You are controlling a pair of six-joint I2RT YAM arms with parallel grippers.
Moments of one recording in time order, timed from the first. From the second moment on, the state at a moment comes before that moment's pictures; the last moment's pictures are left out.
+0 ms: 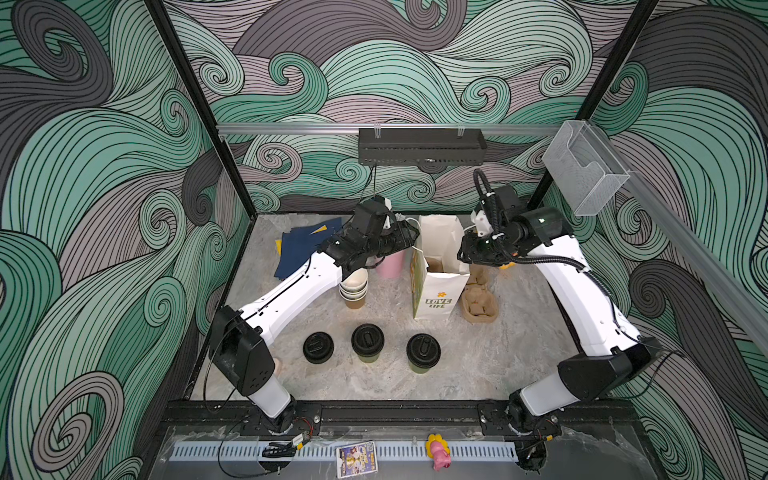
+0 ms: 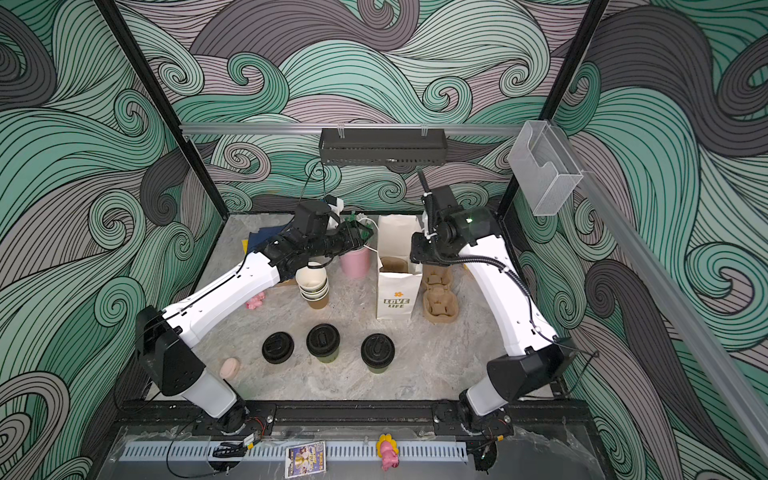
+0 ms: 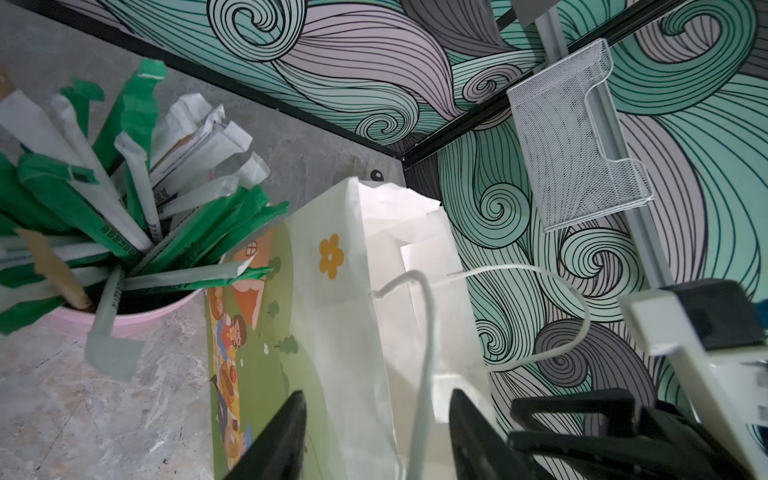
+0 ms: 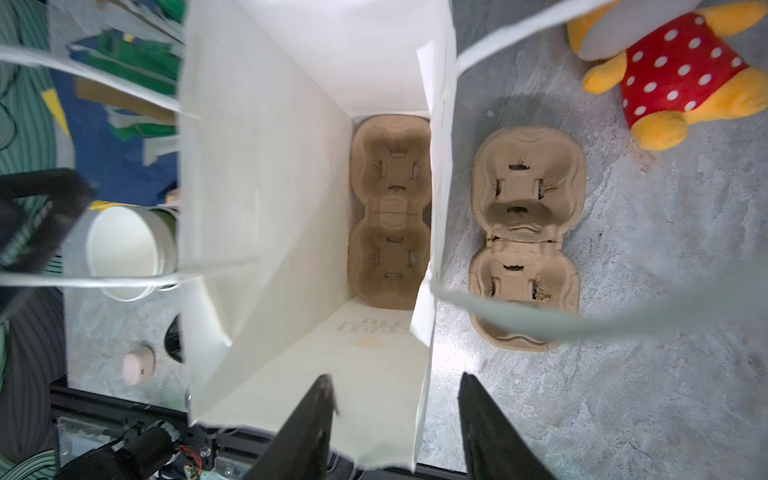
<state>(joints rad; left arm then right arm) -0.66 1.61 1.53 -0.37 0.16 -0.83 0.39 1.52 1.88 -1.41 -0.06 0.36</state>
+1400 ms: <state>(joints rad) -0.50 1.25 1.28 -0.46 -0.04 -0.94 1.14 1.48 1.28 -1.32 0.10 0.88</state>
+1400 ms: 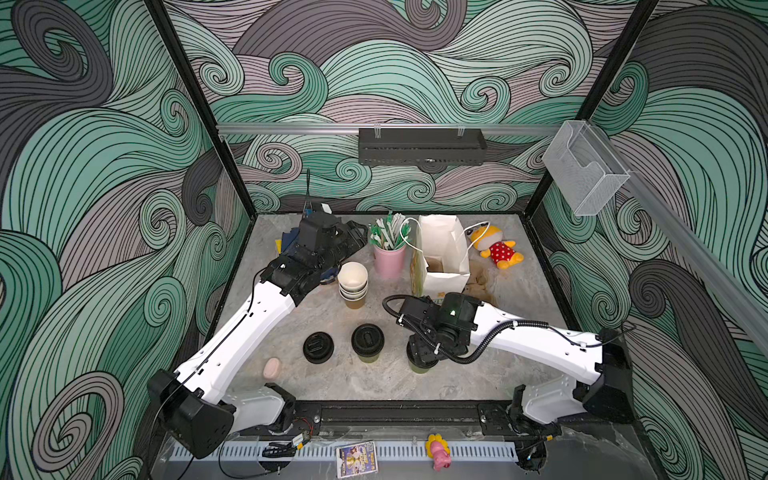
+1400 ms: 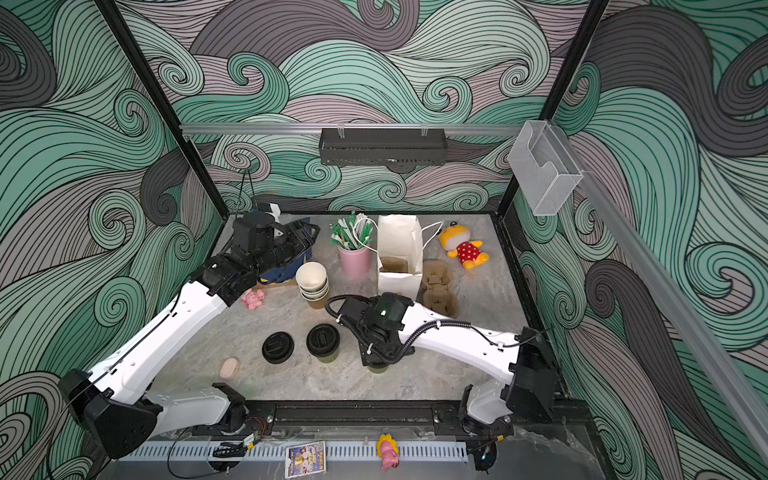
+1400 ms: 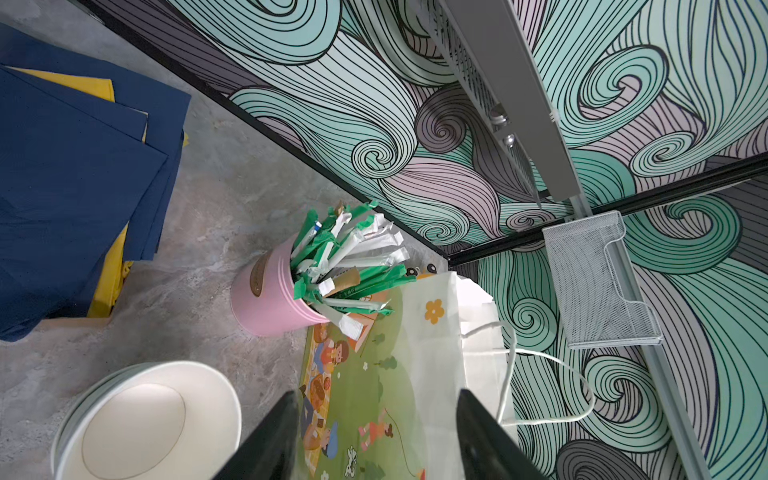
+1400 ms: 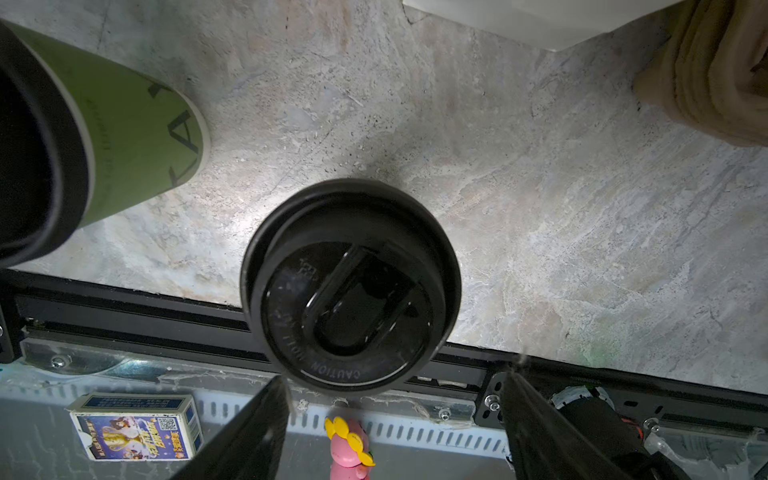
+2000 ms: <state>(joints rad) -0.50 1.23 1.26 -0.46 -0.01 -0.94 1.14 1.56 1.32 -1.29 0.10 0.92</state>
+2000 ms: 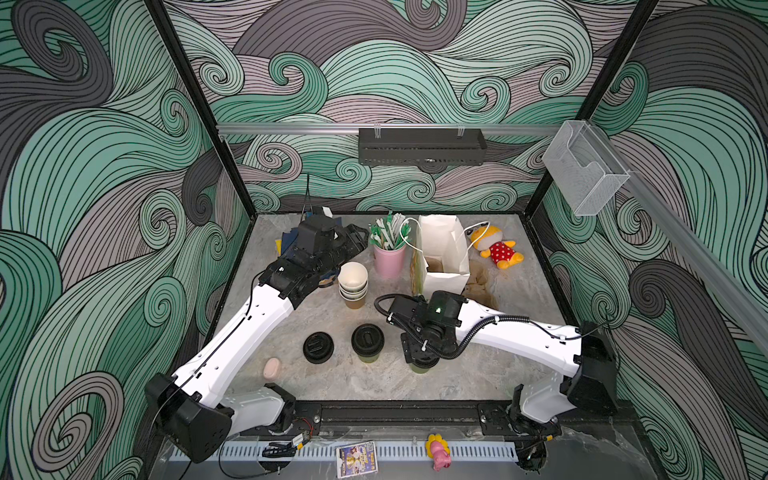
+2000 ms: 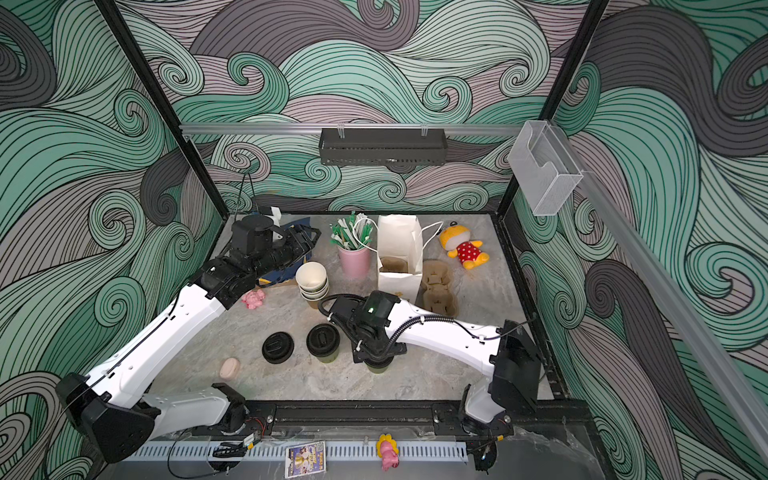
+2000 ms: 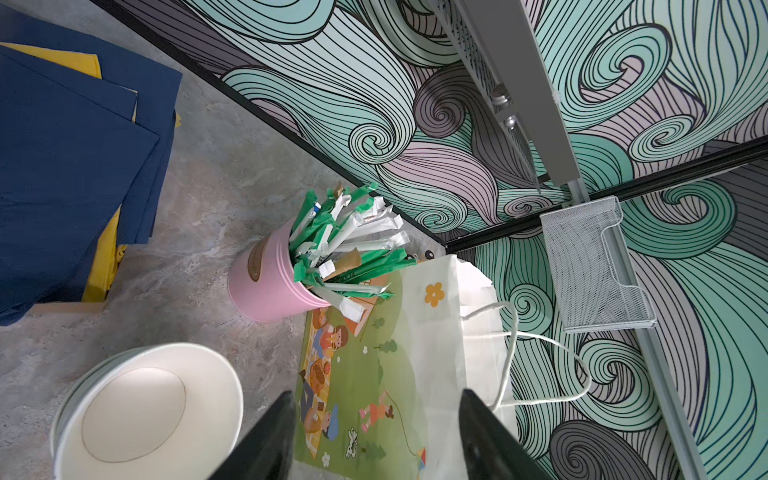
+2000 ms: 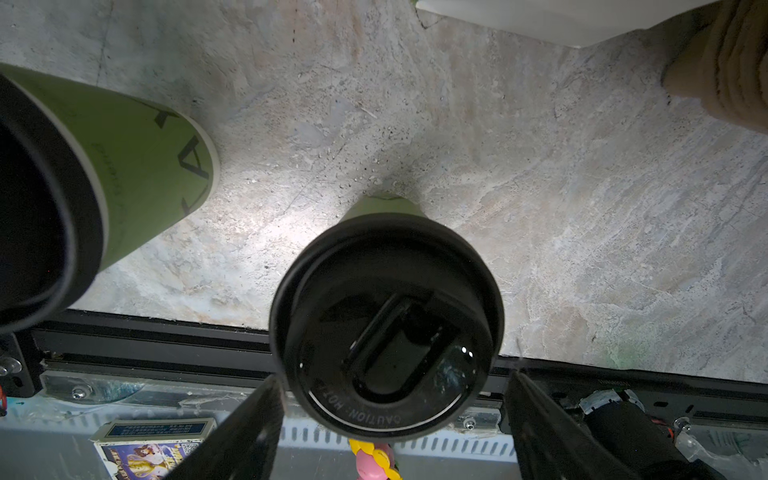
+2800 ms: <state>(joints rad) -0.49 1.23 1.26 -0.47 0.00 -0.94 1.11 1.59 1.30 -1.22 0.10 0.94</state>
